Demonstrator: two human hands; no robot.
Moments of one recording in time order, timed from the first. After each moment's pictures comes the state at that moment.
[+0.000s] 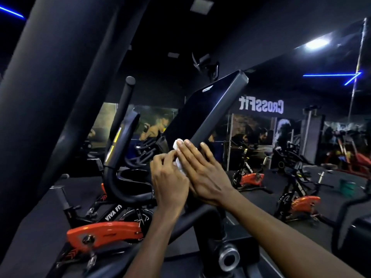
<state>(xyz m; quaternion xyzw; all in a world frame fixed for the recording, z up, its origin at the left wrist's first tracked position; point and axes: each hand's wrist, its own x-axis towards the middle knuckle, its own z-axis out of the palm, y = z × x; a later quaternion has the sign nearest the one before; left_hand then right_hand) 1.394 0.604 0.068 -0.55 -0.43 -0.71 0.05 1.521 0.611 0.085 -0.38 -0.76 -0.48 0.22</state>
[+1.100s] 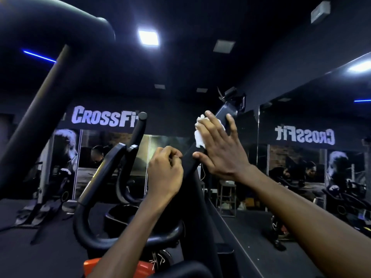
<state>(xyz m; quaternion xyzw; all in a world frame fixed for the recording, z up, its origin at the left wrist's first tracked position) 1.445 0.637 0.177 -0.56 -0.42 -0.71 0.08 1.617 0.682 0.235 -0.30 -0.70 -0.55 0.34</state>
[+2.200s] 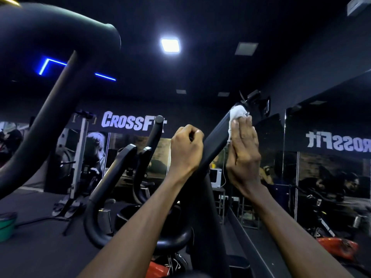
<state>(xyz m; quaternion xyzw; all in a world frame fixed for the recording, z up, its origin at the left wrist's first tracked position) 1.476 0.660 0.232 -0.56 -0.38 -0.73 0.04 1.623 0.725 0.213 -0.14 -0.64 -0.35 0.67</state>
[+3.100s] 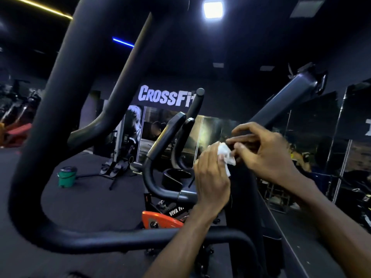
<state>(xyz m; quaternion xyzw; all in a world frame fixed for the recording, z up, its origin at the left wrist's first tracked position) 1.454 0.645 0.080 -0.50 -0.41 -0.74 0.19 1.575 0.623 0.176 -0.14 -0.84 -0.01 0.52</state>
